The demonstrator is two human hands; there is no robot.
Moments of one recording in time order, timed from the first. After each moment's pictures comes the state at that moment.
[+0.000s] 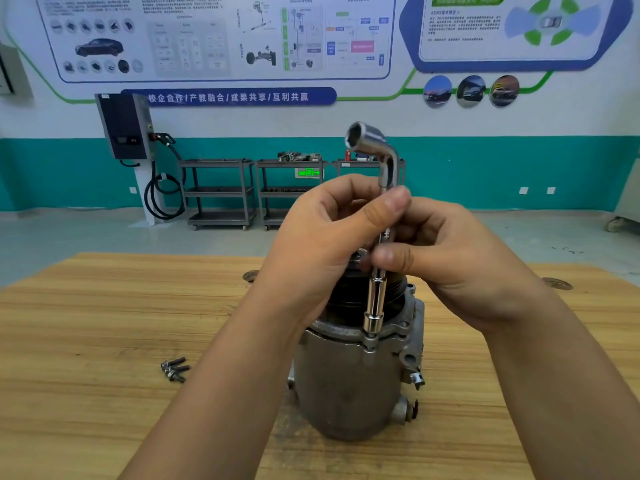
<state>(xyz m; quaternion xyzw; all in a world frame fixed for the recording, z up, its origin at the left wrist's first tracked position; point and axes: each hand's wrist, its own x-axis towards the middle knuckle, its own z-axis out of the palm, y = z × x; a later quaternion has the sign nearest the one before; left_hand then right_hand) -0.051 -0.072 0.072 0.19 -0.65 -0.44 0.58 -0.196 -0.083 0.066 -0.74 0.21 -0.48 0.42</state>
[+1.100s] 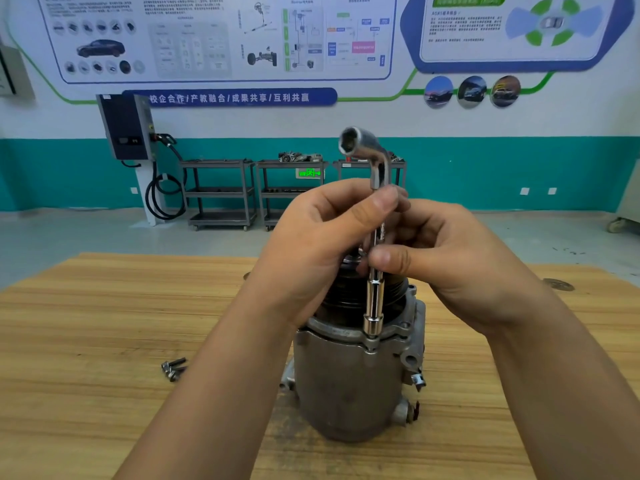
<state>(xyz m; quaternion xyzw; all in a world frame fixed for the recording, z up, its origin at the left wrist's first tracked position) -0.046 -0.073 0.072 0.18 -0.67 -0.45 0.56 -0.195 -0.079 0.068 -0.75 0.22 -0.48 0.40</state>
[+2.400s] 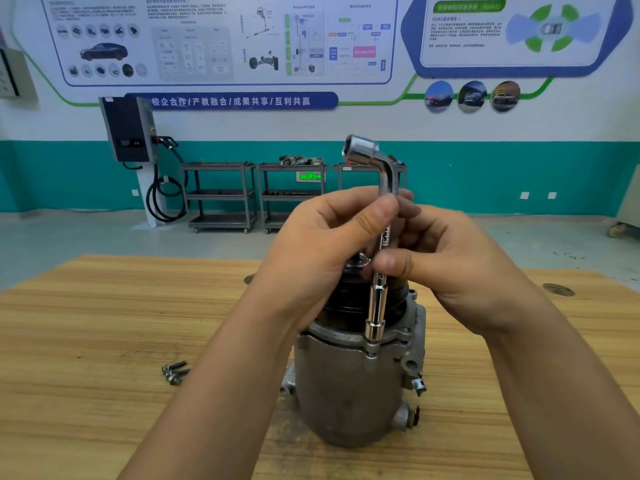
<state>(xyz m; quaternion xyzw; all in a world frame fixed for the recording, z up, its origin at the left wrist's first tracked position) -0.046 -0.076 0.071 0.18 -0.67 -0.45 0.57 -0.194 -0.083 0.066 -0.76 0.19 -0.48 0.40</state>
